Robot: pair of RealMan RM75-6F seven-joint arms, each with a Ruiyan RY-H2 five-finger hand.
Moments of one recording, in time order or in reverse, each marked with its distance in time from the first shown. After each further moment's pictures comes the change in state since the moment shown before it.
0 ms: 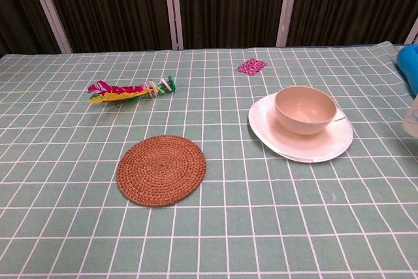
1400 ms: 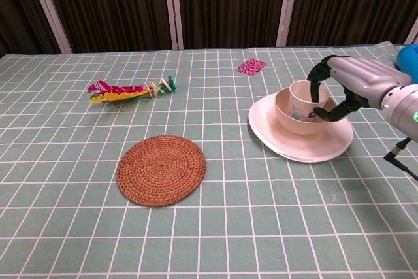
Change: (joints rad) left arm 0.002 0.010 -0.002 0.019 -0.003 -0.009 -0.059; right arm 0.255 -0.328 0.131 0.148 0.034 -0.140 -0.179
